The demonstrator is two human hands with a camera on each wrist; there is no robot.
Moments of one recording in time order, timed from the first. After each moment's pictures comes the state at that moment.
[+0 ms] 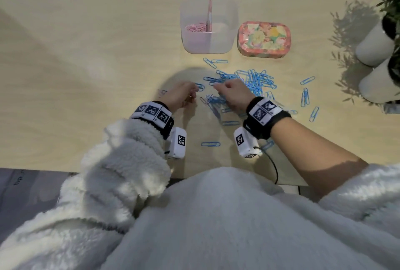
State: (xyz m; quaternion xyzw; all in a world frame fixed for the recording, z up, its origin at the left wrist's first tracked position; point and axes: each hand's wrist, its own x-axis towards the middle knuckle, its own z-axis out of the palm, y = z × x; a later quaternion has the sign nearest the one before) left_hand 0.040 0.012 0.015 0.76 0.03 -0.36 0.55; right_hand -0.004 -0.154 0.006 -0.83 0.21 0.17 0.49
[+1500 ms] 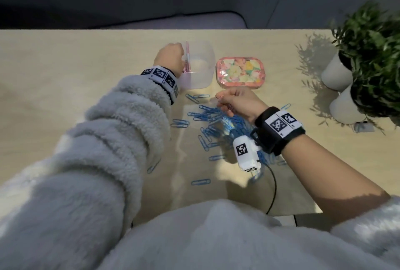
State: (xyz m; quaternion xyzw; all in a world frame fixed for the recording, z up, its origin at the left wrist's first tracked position) left_hand 0.177 -0.063 0.078 0.96 -0.22 -0.09 0.14; right_hand 0.018 -0.200 0.065 -0.69 0.27 0.11 0.66
